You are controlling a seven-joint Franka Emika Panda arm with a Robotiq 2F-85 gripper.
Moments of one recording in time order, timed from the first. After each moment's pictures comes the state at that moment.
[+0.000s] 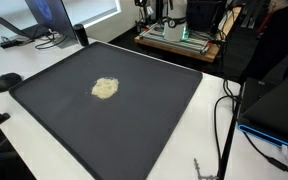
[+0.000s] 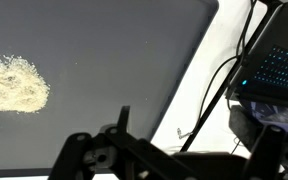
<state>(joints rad) 0.27 -0.50 -0.16 -2.61 0.31 2.31 -0.40</state>
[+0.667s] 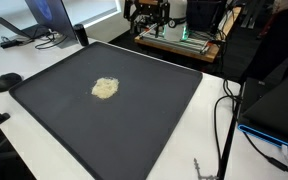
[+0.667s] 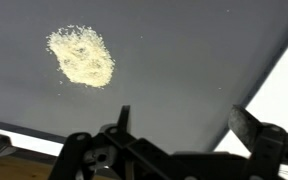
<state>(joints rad) 0.08 -0.20 0.12 -2.49 -0.15 2.55 0.06</state>
